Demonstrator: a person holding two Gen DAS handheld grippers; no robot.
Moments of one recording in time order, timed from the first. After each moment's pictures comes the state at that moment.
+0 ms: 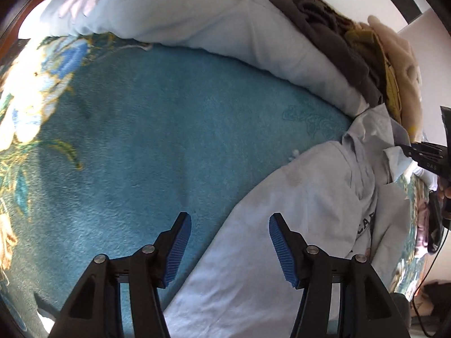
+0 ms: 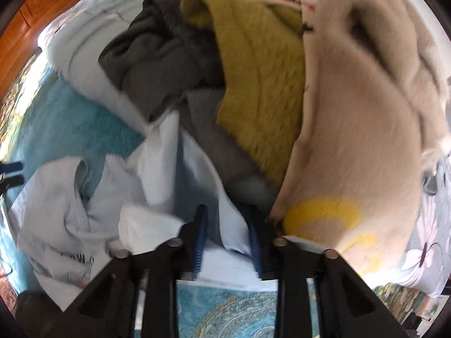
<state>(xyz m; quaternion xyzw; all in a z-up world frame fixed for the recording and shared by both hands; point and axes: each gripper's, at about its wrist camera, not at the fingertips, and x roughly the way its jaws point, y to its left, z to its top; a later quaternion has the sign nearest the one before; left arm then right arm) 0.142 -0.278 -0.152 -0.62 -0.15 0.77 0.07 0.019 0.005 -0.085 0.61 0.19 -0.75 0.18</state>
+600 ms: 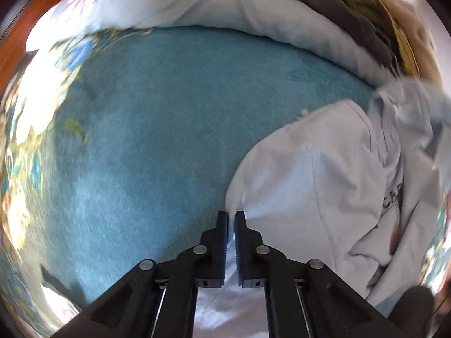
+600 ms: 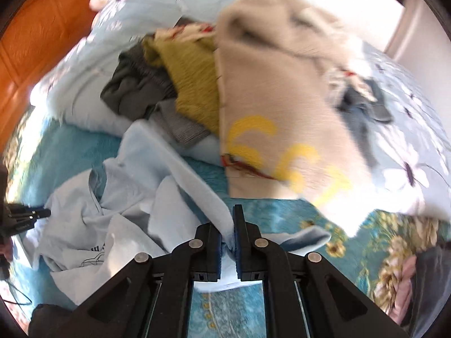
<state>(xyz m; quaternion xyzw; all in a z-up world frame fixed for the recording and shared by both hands) 0.160 -0.244 -0.154 -0.63 -0.09 0.77 0.00 0.102 0.083 -0.020 0.52 0.07 -0.85 0.08</state>
